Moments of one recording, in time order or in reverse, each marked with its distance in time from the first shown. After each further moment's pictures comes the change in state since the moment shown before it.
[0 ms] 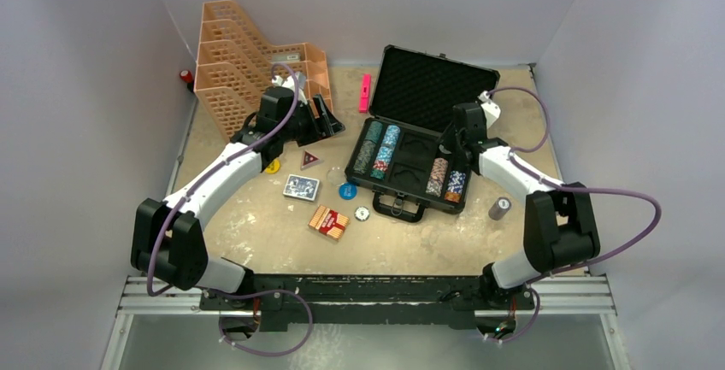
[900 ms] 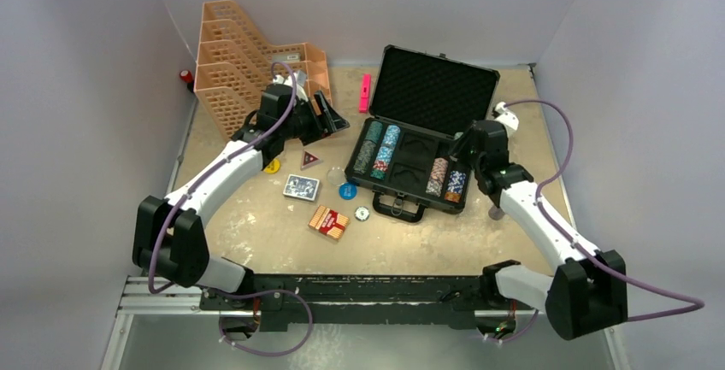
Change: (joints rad) left arm 0.001 0.019 0.017 0.027 0.077 -0.108; right arm 0.035 -0.391 -0.175 -0.037 -0.082 -0.109
